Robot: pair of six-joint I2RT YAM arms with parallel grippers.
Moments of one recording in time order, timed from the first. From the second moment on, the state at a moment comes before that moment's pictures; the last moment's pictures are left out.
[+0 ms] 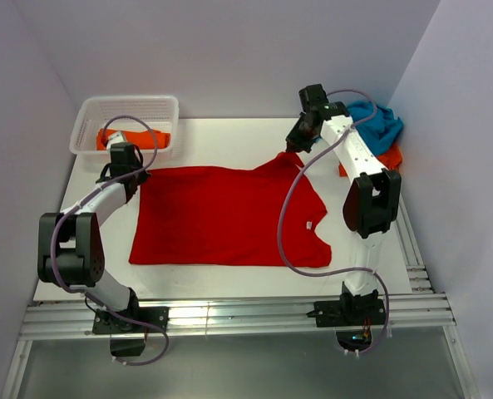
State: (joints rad) left arm -0.03 1.58 0.96 -0.01 -0.22 -0.47; right arm 0.22 2.03 1.95 -0.96 -0.04 0.82
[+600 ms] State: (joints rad) left arm -0.03 1.52 0.87 0.02 -0.23 -0.47; right arm 0.28 2.00 2.06 -1.08 0.05 0.71
